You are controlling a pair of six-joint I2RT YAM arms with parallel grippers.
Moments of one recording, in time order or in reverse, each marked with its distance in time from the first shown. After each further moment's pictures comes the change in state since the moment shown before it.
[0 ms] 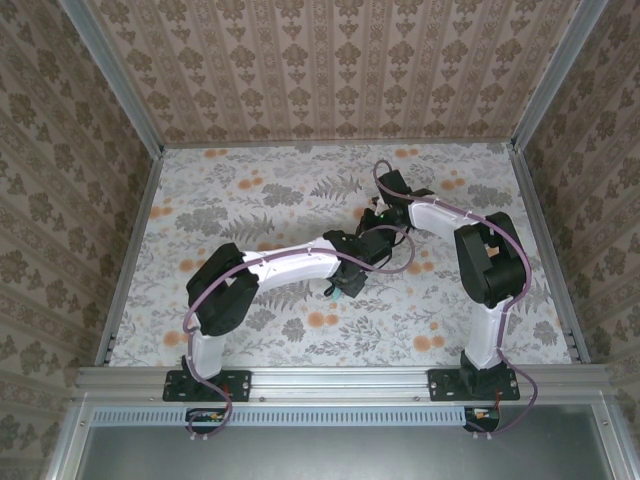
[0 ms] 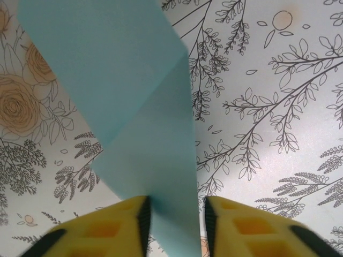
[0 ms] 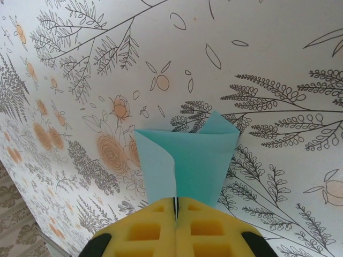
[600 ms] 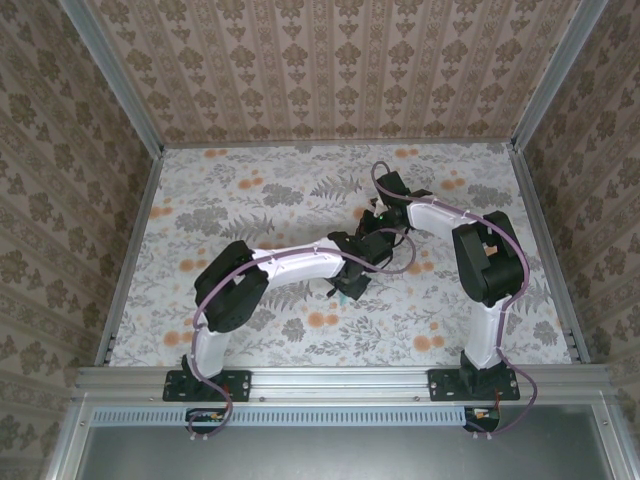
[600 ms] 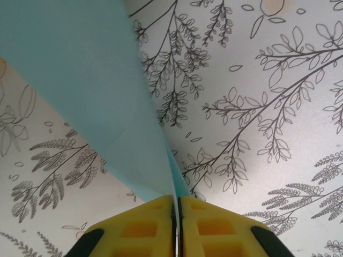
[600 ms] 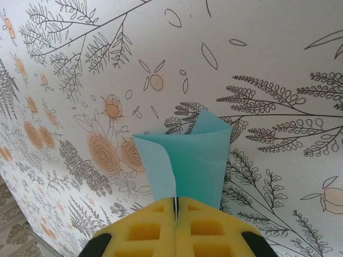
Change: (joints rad) left arm 0.009 0.058 0.013 0.019 0.077 0.004; right arm 0.001 0.014 0.000 0.001 0.008 -0.024
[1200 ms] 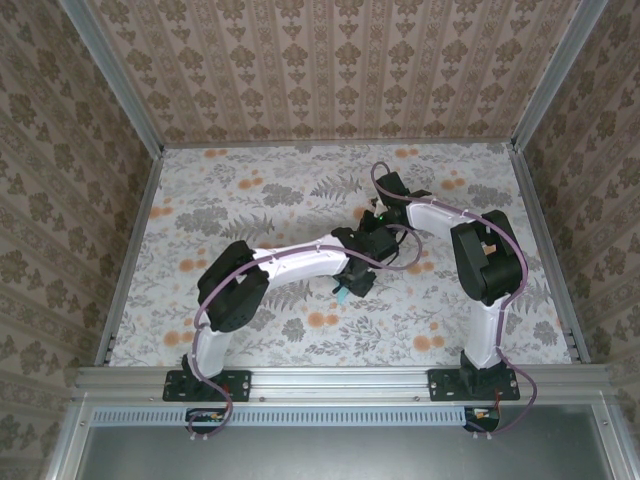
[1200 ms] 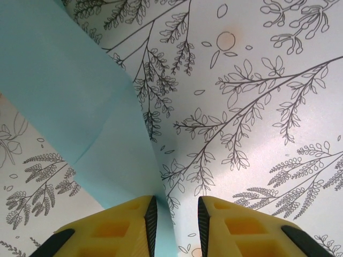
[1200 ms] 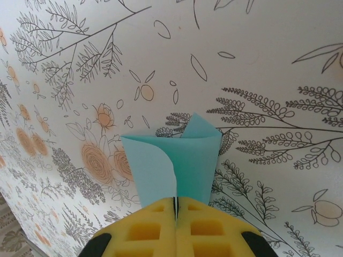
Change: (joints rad) left arm -0.011 0.011 0.071 -0.034 0.021 -0.006; right arm 0.000 0.013 0.000 0.014 0.018 -0.002
